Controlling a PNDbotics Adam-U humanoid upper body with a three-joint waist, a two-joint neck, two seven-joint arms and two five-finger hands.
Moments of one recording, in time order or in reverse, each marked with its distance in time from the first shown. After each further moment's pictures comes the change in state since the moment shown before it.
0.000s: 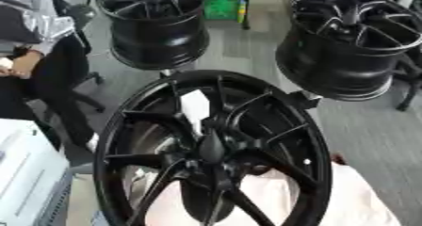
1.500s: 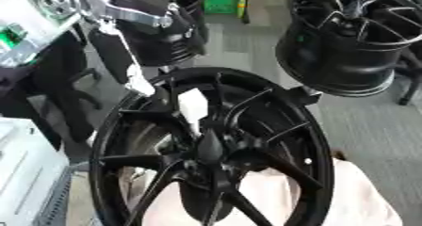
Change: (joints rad) left arm -0.397 -0.256 -0.441 0.374 -0.116 -0.129 -0.370; right arm -0.027 -0.011 0.021 0.000 -0.016 0.000 0.024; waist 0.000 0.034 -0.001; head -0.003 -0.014
